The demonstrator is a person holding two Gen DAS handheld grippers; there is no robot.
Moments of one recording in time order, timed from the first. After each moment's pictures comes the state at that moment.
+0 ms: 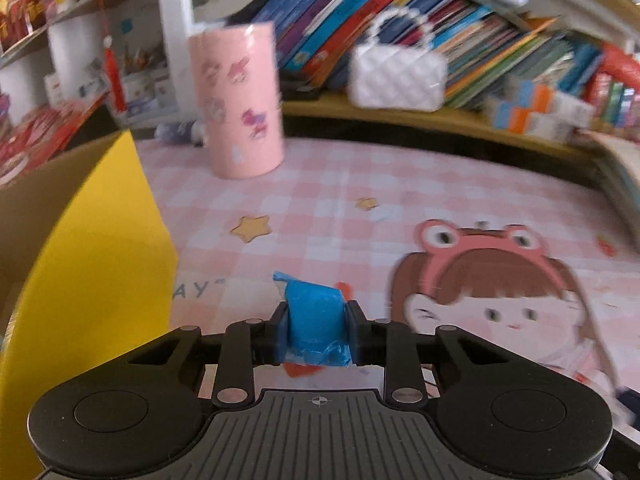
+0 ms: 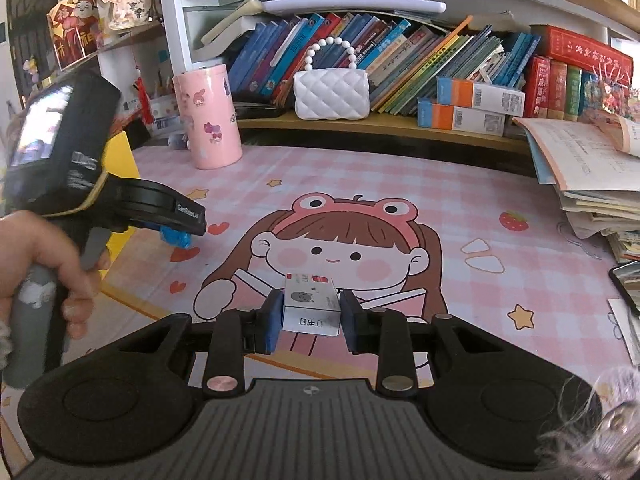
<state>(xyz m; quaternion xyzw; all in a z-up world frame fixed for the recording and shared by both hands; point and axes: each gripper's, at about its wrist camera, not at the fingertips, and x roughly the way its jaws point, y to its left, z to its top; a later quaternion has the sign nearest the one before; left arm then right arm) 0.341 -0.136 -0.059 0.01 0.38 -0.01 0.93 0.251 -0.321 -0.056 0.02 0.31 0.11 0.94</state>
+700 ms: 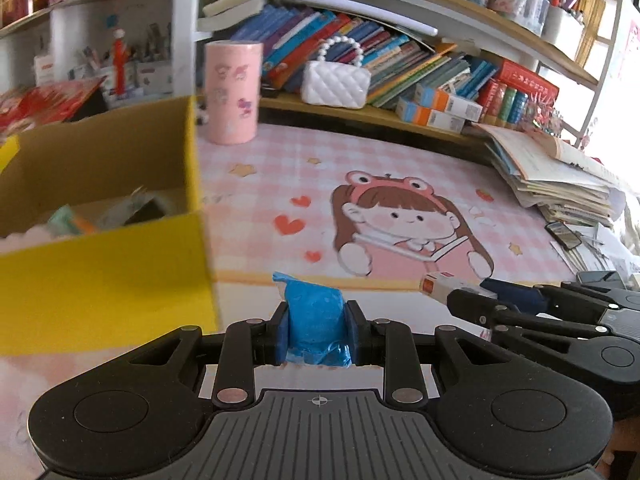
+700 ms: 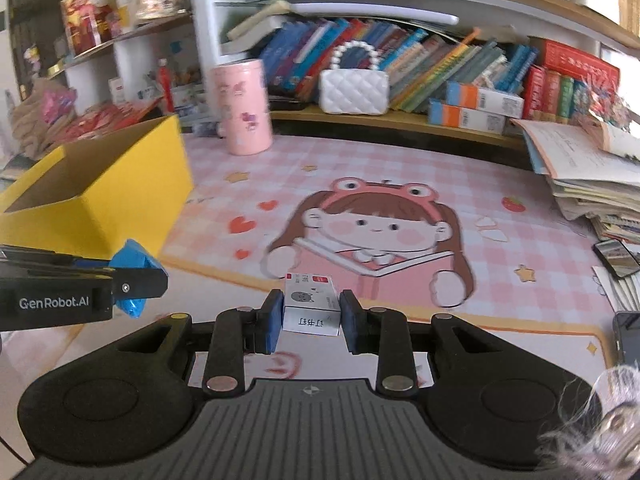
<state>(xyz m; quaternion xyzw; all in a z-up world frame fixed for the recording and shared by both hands) 0.183 -0.075 -0.025 -0.04 0.37 -0.11 0.92 0.183 -0.264 -0.035 0.00 0.32 0.10 0.94</state>
